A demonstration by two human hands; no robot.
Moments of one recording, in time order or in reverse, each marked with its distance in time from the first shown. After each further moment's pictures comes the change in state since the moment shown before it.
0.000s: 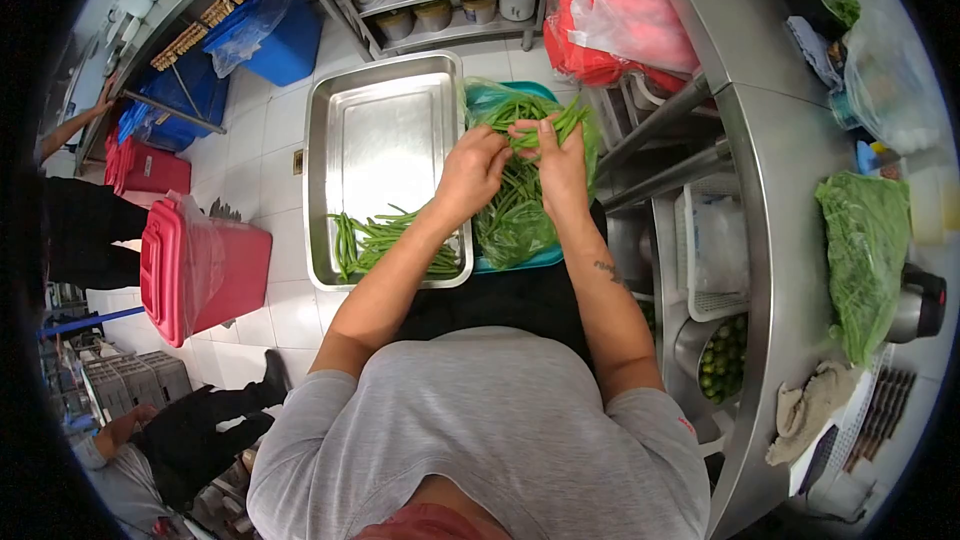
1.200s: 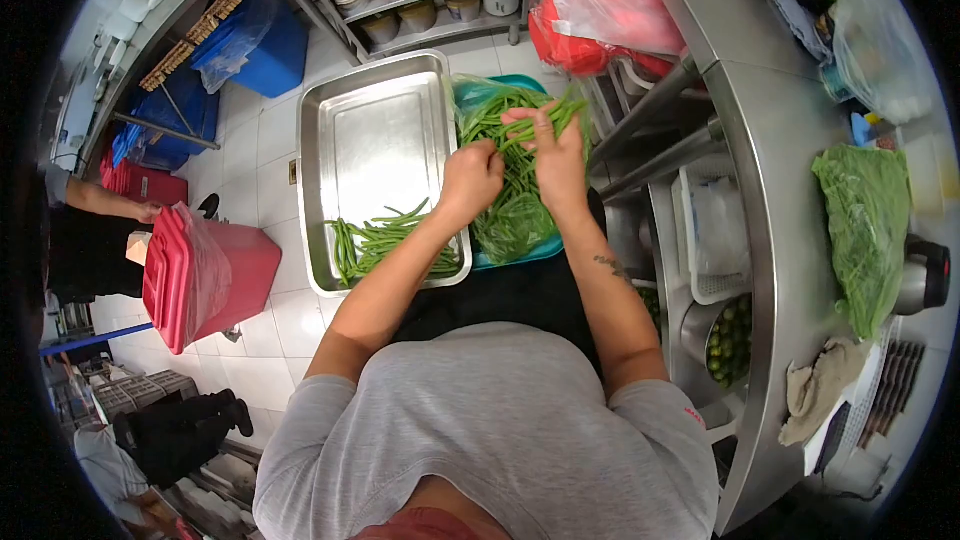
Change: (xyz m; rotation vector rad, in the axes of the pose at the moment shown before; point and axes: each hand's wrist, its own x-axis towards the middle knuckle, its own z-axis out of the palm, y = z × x) left_hand -0.016 -0.005 0.022 0.115 -0.125 -0.263; right_hand -0.003 -0.007 -0.005 -0.012 -0.052 -0.124
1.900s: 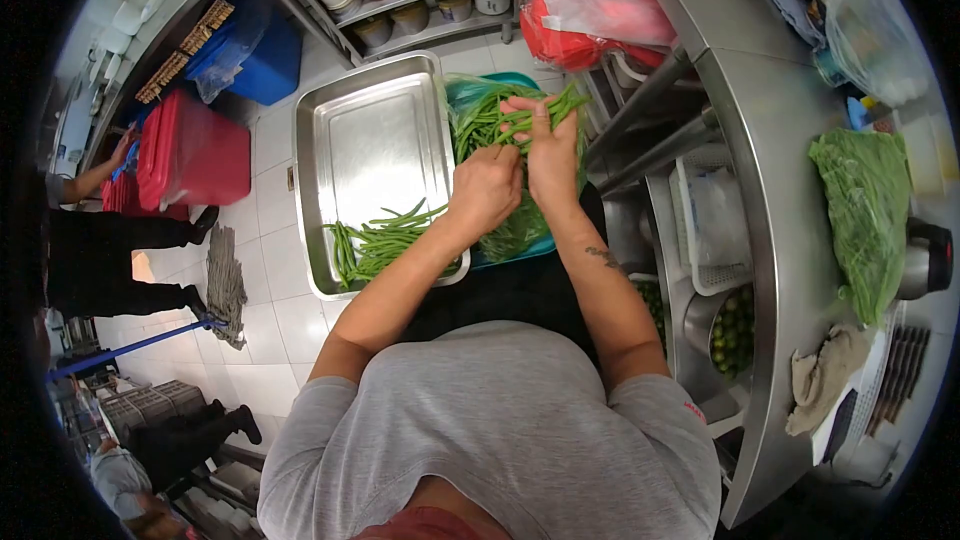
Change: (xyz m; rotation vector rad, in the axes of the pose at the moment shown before) left_hand -0.007 0.040 -0.006 0.064 0.029 0.251; right_hand -0.001 0.002 0.011 0.096 0.144 -0.028
